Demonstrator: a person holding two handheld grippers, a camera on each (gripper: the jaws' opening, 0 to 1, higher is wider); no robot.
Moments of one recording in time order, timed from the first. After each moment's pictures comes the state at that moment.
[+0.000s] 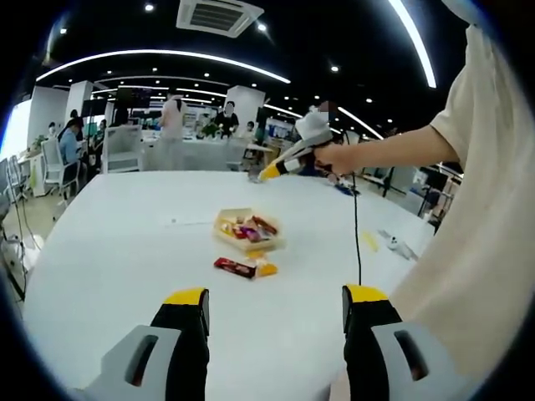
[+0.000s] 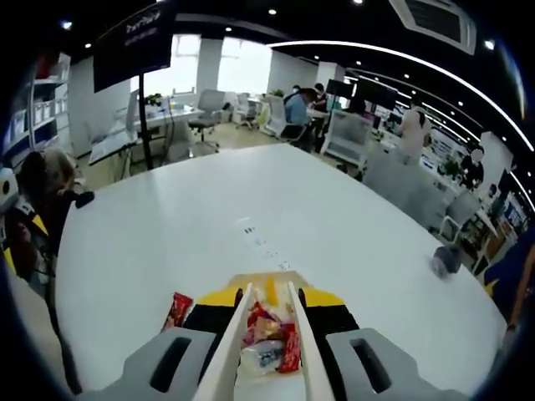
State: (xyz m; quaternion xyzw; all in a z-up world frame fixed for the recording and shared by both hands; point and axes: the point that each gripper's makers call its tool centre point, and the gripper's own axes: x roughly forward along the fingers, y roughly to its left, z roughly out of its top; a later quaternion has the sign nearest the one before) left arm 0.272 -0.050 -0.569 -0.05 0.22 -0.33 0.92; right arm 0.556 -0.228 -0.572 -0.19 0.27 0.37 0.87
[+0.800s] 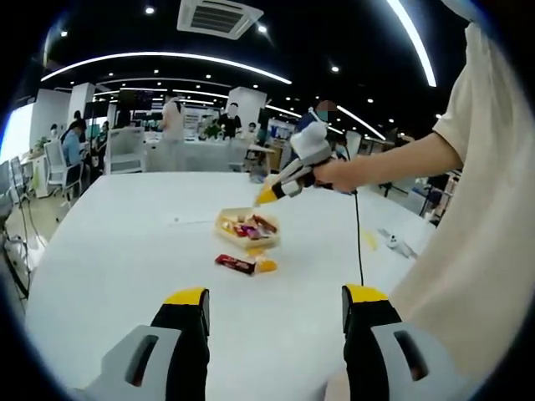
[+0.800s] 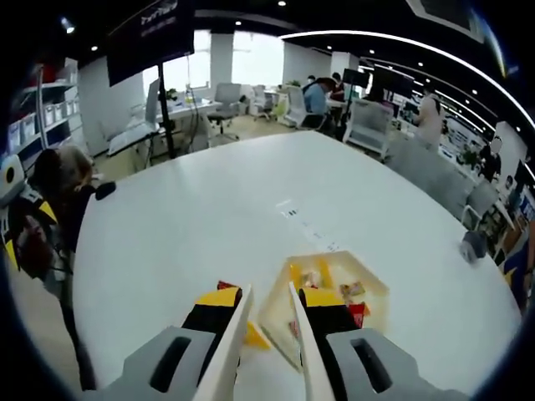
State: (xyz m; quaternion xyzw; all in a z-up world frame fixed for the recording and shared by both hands) left arm 0.253 -0.046 -0.566 -0.05 0.22 -0.32 0.92; right arm 0.502 -0.189 -0.609 -0.18 0.30 0.40 0.85
